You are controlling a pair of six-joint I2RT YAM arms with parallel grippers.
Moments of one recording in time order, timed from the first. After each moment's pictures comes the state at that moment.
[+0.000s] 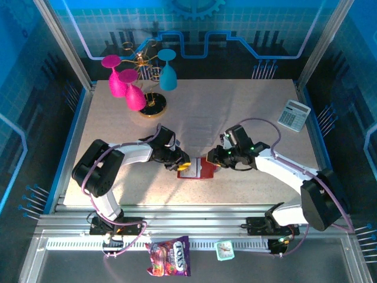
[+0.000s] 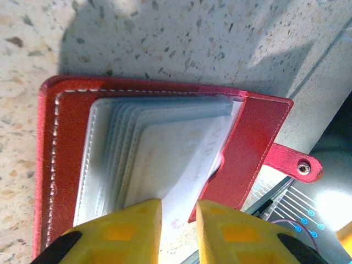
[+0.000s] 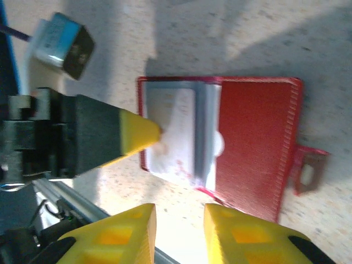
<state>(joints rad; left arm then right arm) -0.48 1.74 0.85 -0.18 0.65 -1.01 0.53 1.36 0.80 -0.37 -0.45 0.81</state>
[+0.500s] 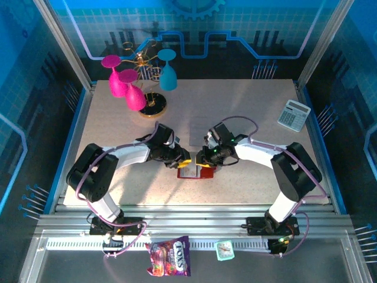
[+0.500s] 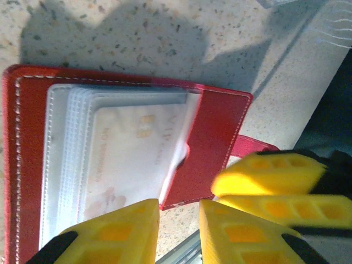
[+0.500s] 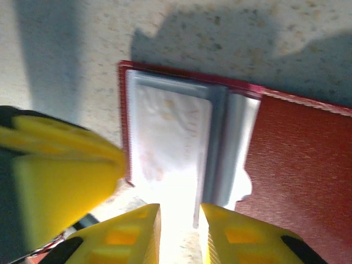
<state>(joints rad) -0.49 1.67 0.85 -0.18 0.64 -1.03 0.59 1.68 0.95 -0.39 -0.50 0.71</state>
